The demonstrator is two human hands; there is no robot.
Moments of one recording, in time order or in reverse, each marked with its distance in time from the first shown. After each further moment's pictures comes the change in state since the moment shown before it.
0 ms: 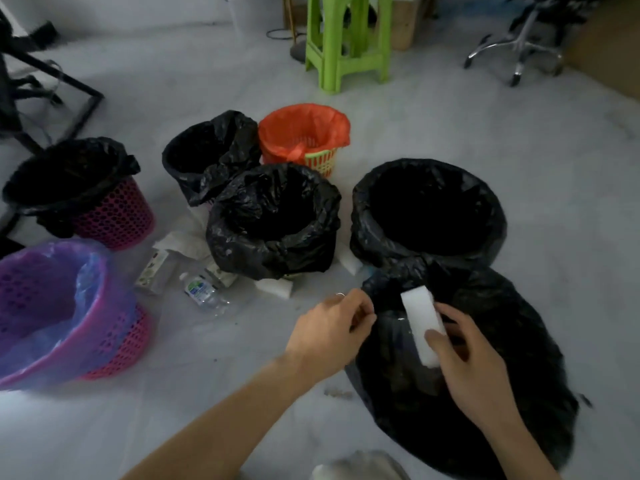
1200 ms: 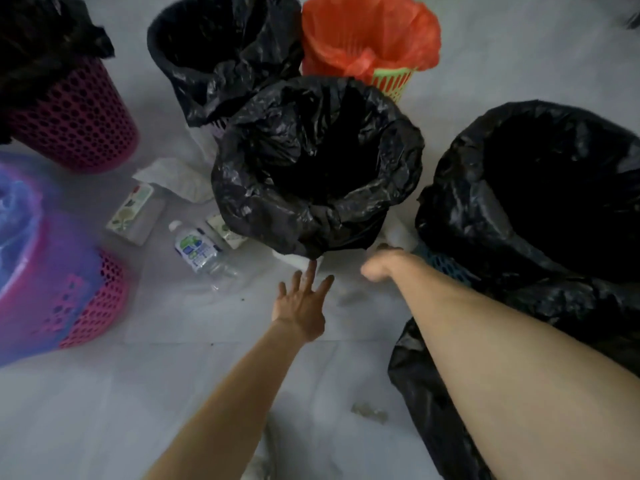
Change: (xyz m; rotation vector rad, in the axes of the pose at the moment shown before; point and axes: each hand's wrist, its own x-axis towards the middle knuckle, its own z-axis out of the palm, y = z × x) left_hand 0.083 -0.262 0.105 0.466 -0.454 -0.354; right_hand 0.254 -0.034 0.258 -1.093 -0.694 0.204
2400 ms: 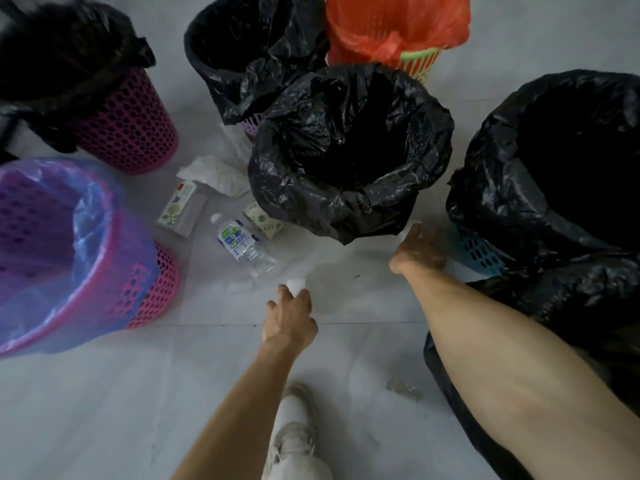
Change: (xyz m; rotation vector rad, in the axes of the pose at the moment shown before) left_hand -0.077 -0.039 -0.004 -0.364 0.023 -0.384; right_hand 0.033 -0.003 0.047 0.141 0.356 0.242
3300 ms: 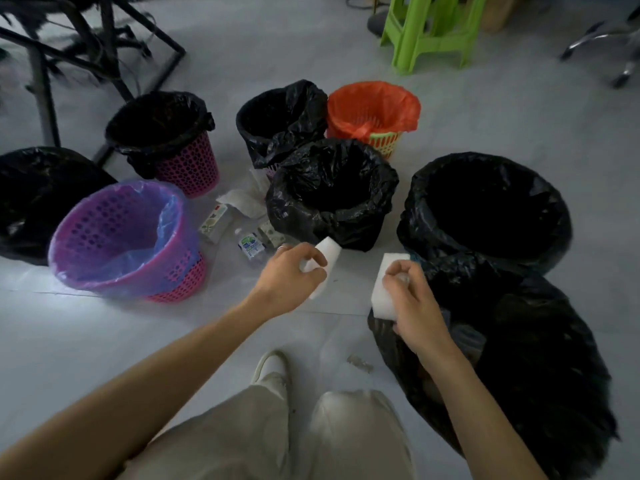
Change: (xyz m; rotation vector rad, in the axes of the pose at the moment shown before) left_hand -0.206 0.066 -0.133 -0.458 0.208 0.298; right_hand -0.281 0.165 -0.101 1.185 -0.098 -0.544
